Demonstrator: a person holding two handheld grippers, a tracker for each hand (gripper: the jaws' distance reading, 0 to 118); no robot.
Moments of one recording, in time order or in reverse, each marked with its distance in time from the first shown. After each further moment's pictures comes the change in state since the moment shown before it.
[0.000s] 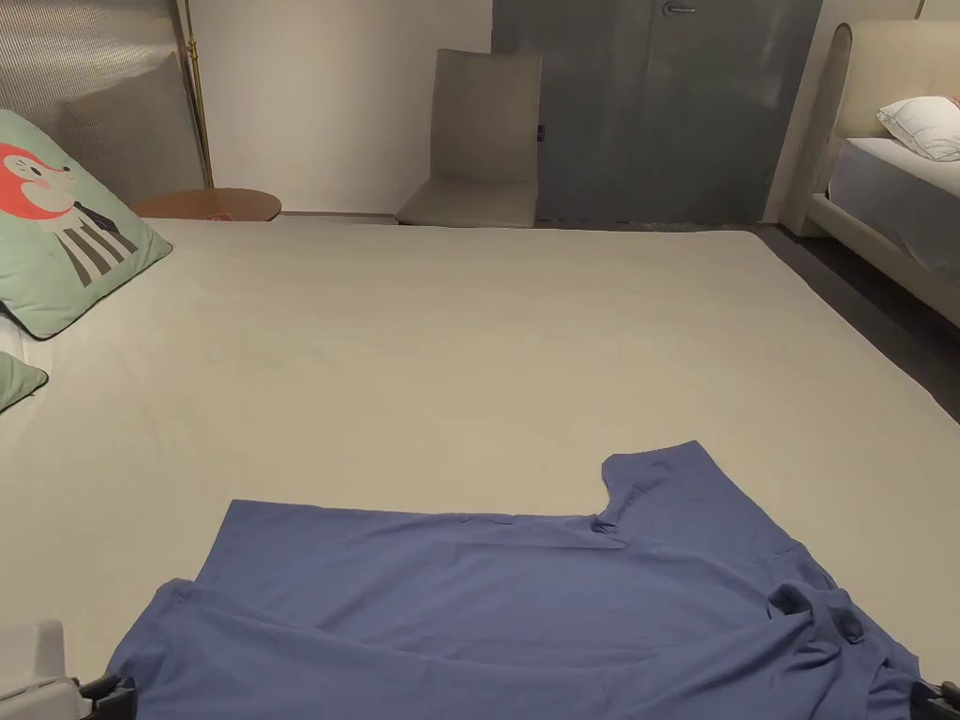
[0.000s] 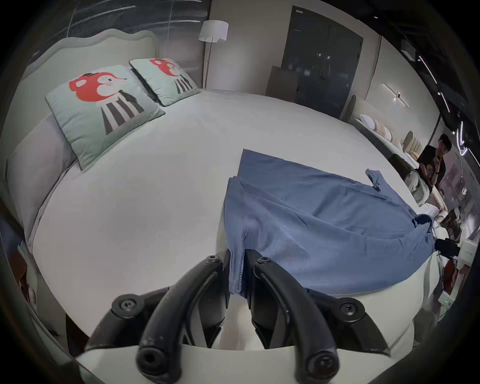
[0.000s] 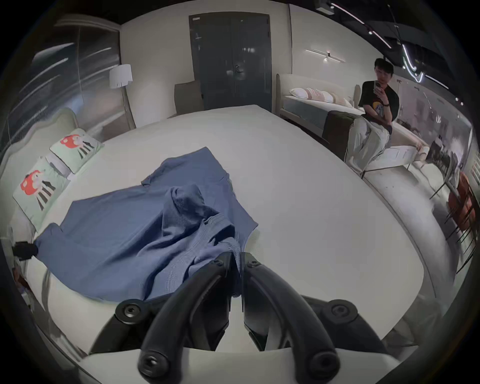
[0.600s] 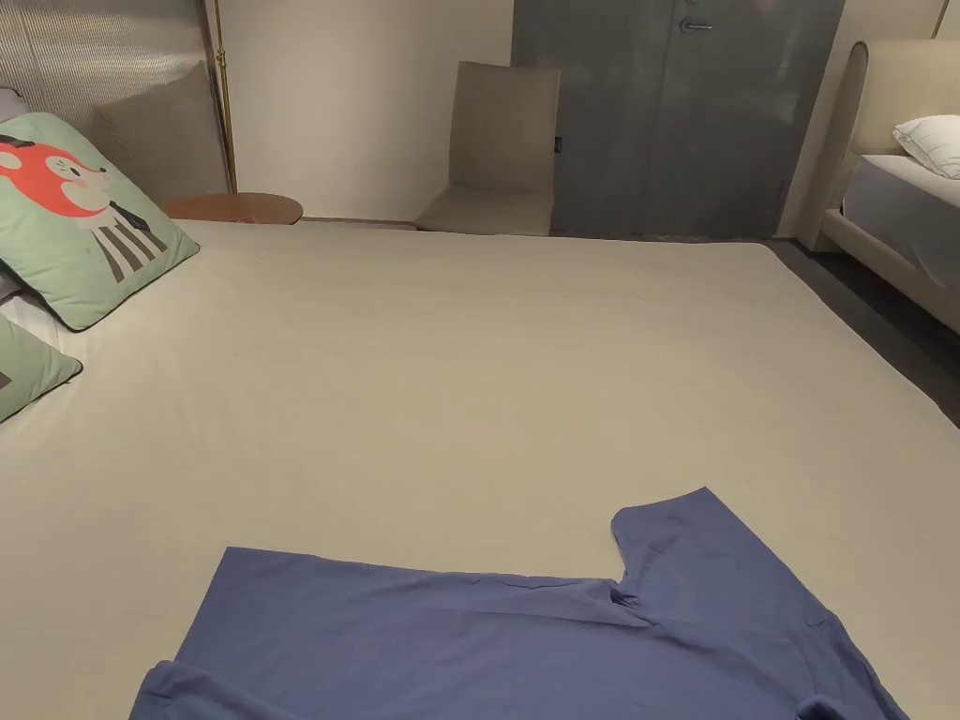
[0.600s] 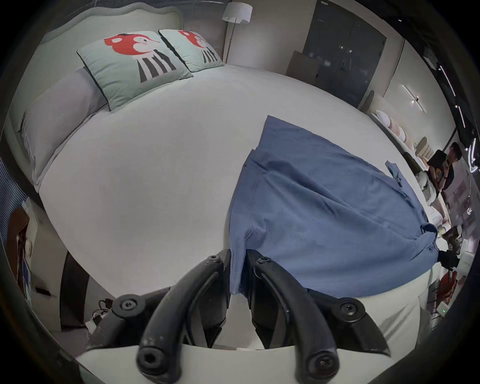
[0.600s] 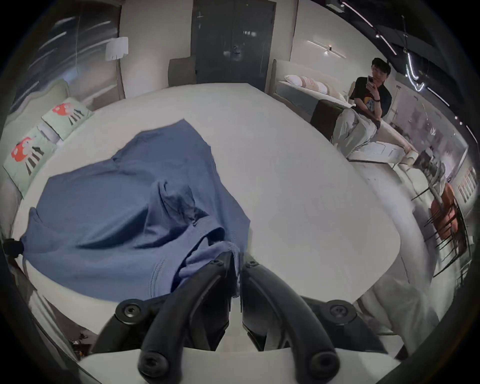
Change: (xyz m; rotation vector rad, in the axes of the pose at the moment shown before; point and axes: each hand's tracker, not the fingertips) left arm -0.022 -0.094 0.026 -0.106 0.063 0.082; right arm 0.011 -0.072 0.022 -0.136 -0.126 0.096
